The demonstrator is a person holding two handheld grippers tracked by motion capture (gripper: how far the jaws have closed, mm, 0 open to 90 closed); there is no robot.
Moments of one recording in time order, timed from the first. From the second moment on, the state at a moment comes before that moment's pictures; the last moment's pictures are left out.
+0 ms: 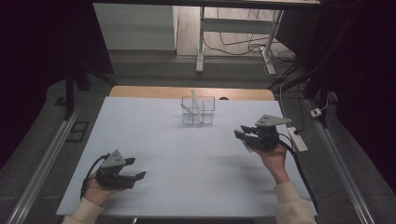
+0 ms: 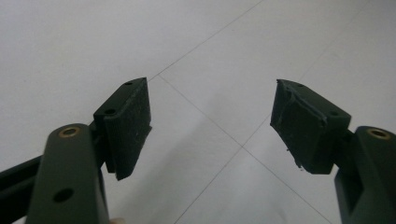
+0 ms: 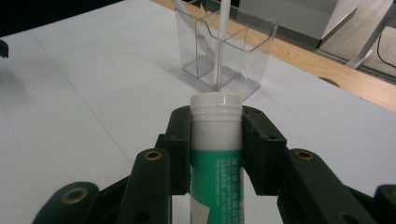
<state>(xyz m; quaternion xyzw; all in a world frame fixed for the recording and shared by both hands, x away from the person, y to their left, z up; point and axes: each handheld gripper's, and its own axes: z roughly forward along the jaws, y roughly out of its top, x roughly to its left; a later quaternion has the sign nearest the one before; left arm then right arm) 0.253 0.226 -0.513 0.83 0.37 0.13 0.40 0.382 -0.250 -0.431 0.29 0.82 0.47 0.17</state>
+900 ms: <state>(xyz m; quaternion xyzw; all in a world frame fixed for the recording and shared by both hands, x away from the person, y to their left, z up) 0.259 0.222 -0.513 0.83 0.37 0.13 0.40 0.430 -0.210 -0.418 0.30 0.78 0.52 0.19</state>
